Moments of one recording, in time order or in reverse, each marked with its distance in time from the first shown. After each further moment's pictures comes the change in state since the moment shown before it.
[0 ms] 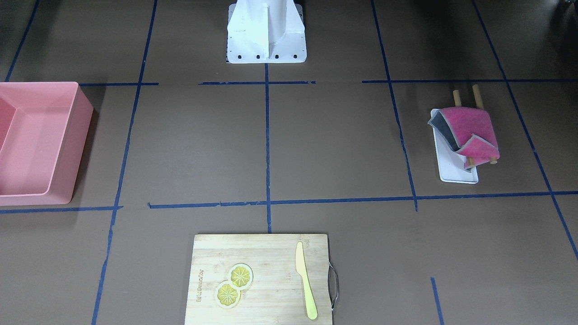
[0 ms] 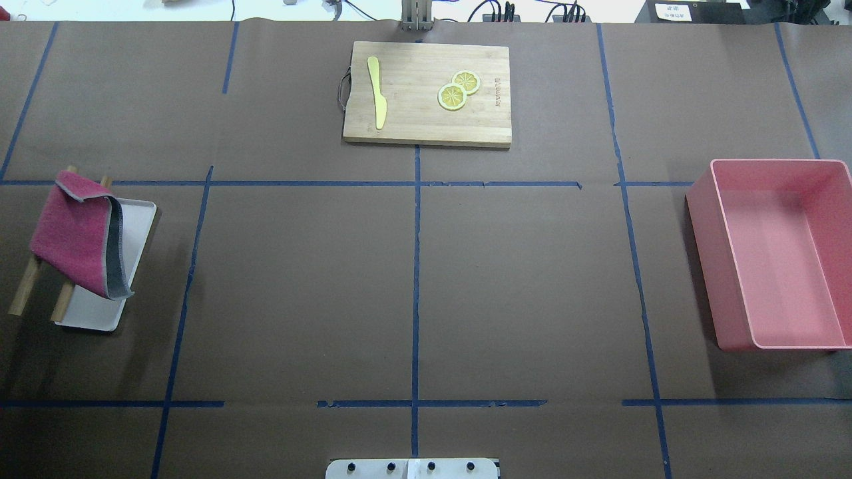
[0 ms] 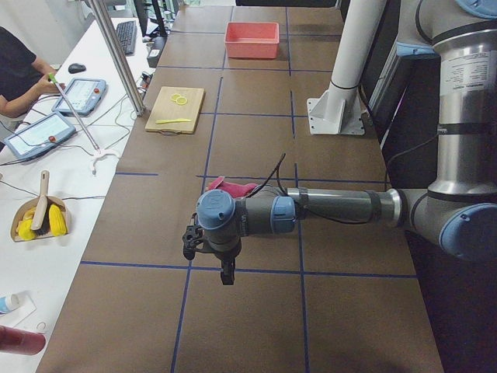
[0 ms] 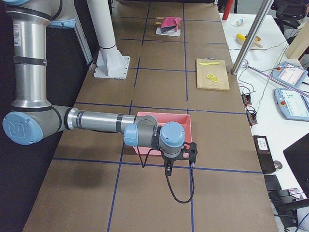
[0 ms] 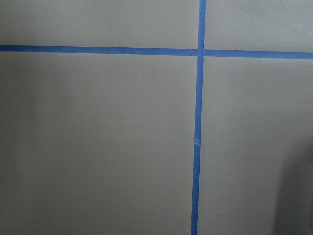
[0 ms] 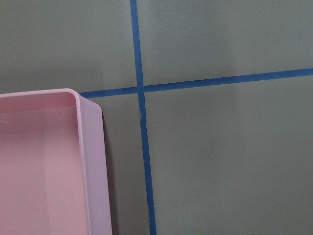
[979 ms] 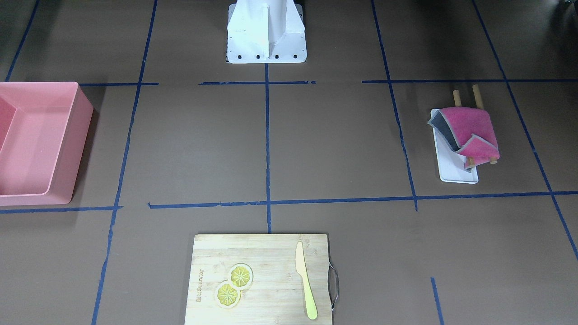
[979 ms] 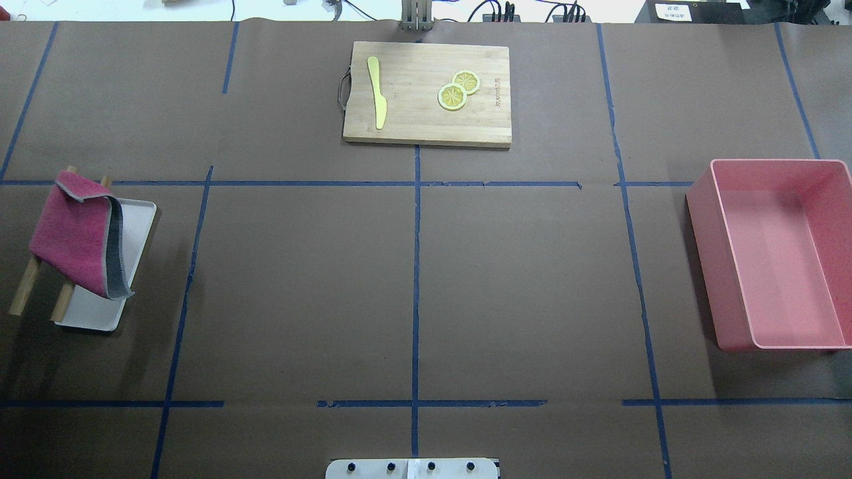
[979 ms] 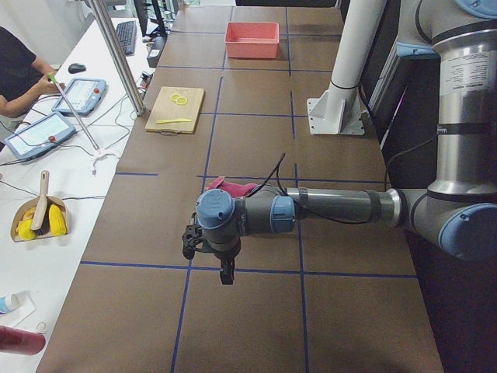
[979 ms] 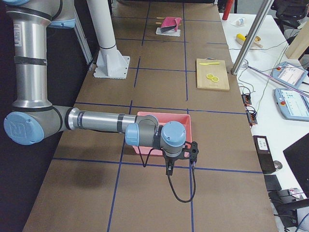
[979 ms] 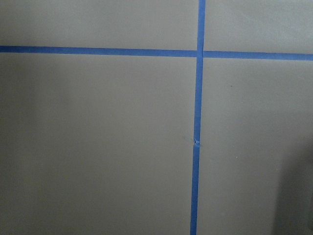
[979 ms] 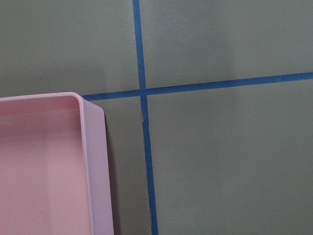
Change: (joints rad) left arm 0.001 -0.002 -0.001 -0.002 0.002 0.002; right arm -0.005 0.009 -0.004 0.001 -0.001 0.002
